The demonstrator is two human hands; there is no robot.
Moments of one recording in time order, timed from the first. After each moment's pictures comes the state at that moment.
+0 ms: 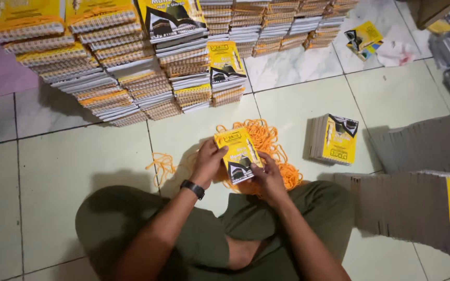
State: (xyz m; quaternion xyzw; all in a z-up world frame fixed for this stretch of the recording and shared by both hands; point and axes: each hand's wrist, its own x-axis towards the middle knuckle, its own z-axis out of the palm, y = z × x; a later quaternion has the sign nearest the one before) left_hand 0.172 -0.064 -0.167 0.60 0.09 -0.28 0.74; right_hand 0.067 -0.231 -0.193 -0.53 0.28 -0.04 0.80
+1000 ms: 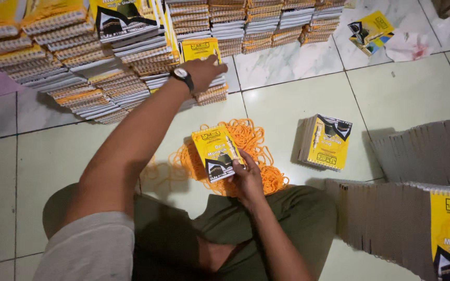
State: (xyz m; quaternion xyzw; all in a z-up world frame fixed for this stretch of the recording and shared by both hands) left_hand 0.397 -0.167 -0.119 0.88 -0.44 -0.14 -0.06; right_hand 0.072 -0.256 -0.192 -0.42 0.31 -0.02 0.85
